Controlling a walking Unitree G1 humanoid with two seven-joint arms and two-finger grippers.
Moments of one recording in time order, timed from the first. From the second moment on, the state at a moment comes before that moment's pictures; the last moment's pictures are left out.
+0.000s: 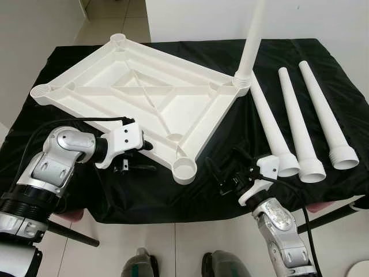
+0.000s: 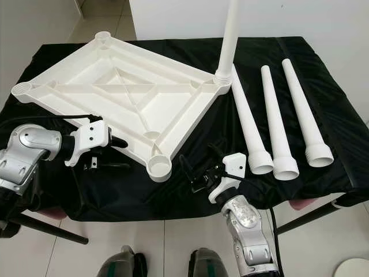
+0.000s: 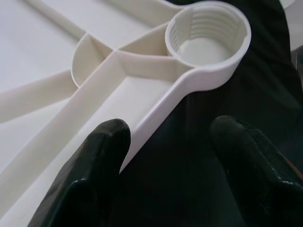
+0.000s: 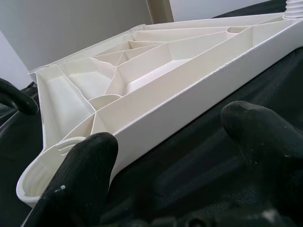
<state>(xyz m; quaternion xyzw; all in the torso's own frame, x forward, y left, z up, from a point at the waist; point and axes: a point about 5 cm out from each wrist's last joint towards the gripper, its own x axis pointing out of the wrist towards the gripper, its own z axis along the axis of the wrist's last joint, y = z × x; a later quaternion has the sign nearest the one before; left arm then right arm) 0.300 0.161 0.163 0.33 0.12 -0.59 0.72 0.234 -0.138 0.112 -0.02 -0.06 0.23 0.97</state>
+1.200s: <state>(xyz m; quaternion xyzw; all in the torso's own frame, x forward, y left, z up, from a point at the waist) 0.335 0.159 0.149 0.42 0.18 -0.58 0.68 0.219 -0.132 0.109 -0.03 -0.04 0.27 0.96</state>
